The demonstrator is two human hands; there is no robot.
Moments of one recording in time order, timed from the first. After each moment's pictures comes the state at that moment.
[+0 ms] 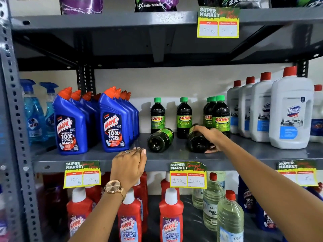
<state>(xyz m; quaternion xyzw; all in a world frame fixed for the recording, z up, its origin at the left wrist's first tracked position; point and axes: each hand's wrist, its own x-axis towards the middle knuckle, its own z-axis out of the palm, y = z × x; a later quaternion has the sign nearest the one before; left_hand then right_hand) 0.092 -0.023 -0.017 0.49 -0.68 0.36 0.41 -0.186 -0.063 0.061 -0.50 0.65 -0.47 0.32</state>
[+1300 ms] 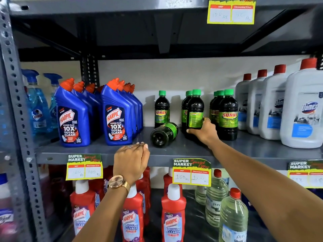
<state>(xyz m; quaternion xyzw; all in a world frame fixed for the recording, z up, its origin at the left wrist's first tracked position) 0.091 -0.028 -0.021 0.49 -0.67 0.36 0.42 -0.162 -0.107 0.041 -0.58 0.62 -0.51 0.10</state>
